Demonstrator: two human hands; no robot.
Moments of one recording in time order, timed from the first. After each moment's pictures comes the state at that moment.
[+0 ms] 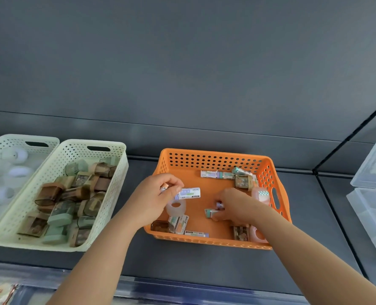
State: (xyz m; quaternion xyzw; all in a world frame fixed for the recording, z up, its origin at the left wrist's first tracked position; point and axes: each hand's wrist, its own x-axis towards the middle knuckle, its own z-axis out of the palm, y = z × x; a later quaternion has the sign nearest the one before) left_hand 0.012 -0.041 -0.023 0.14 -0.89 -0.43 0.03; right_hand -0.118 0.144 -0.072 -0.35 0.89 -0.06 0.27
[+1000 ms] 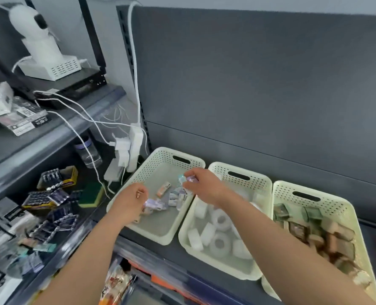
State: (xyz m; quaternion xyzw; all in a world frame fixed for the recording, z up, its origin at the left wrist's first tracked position) left_hand 0.285 -0.557 -0.051 0.45 -0.80 -0.38 0.08; right_hand 0.108 -0.421 -0.014 -0.40 0.79 -0.35 0.31
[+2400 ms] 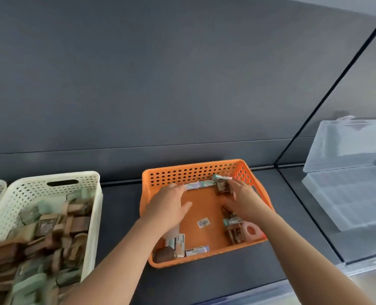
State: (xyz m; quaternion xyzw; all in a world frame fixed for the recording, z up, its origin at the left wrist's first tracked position) left_hand -0.050 -0.040 -0.051 -0.01 -0.97 -0.25 -0.03; right_hand -0.105 0.162 -0.039 -0.10 0.97 -0.17 0.14
